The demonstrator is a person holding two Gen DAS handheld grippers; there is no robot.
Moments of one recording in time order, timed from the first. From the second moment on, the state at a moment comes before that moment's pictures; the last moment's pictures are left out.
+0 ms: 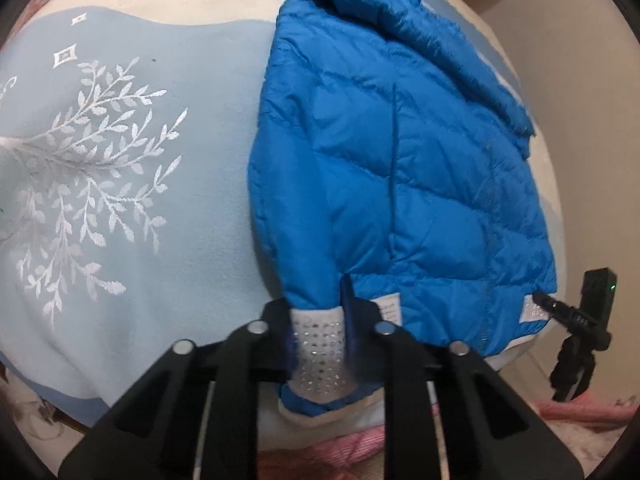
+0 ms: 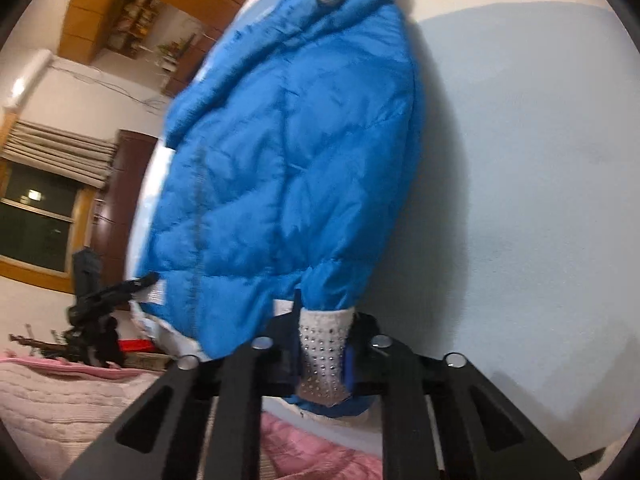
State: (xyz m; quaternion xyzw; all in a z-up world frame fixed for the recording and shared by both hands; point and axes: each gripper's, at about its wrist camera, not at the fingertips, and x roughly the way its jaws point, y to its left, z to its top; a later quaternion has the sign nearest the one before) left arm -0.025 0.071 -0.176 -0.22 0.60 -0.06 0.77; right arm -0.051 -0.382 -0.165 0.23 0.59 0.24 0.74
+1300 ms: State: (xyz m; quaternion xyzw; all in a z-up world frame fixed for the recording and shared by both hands) left arm 0.128 0.108 -0.060 -0.32 0.46 -0.19 0.81; right arm 0.079 -0.408 -0.049 0.30 0.47 0.29 0.77
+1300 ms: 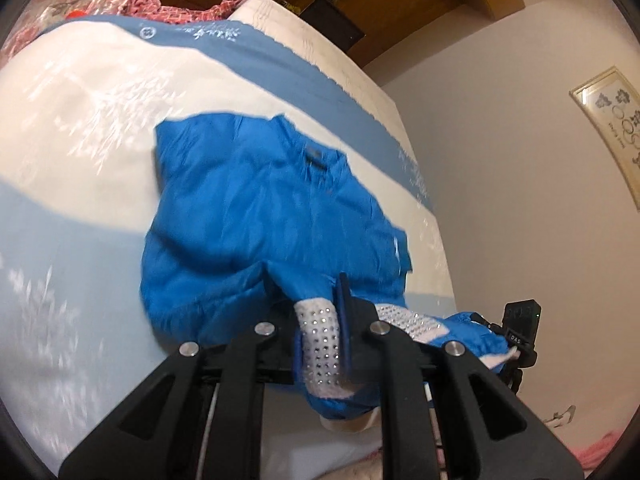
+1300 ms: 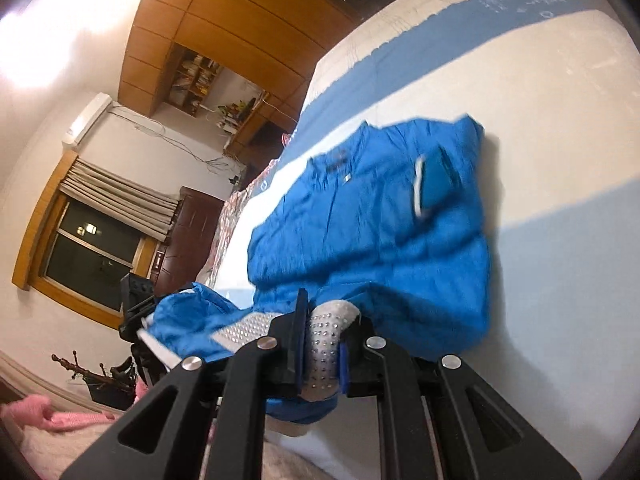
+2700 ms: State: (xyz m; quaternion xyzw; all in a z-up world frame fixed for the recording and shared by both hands) left arm 0.297 0.143 -0.125 -0.29 0.51 -0.13 0.80; right arm 0.294 -0.408 -0.116 0.32 0.53 0.23 0.75
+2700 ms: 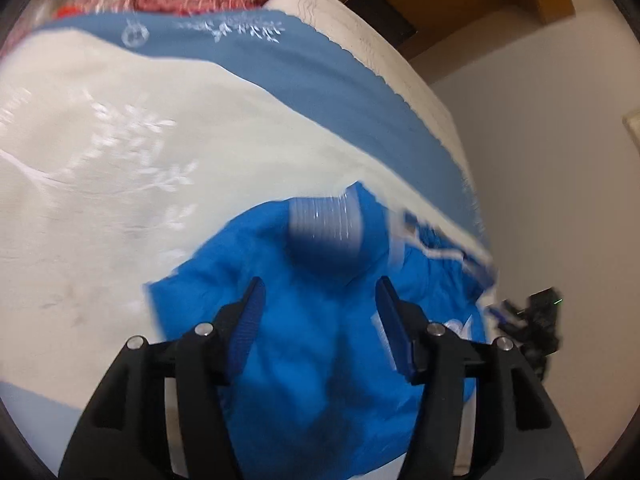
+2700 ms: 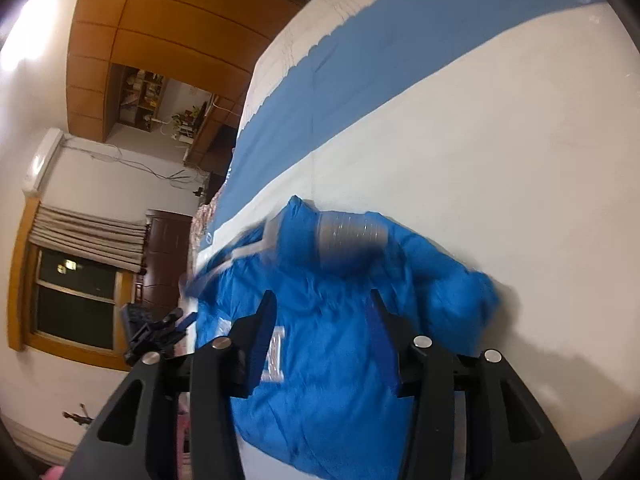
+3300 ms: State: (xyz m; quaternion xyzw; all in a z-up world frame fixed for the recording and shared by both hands) left arm 0.269 0.100 -0.092 -0.17 0.45 -0.06 0.87; right arm 0.271 -0.364 -0.073 0.17 0.52 0.20 0.81
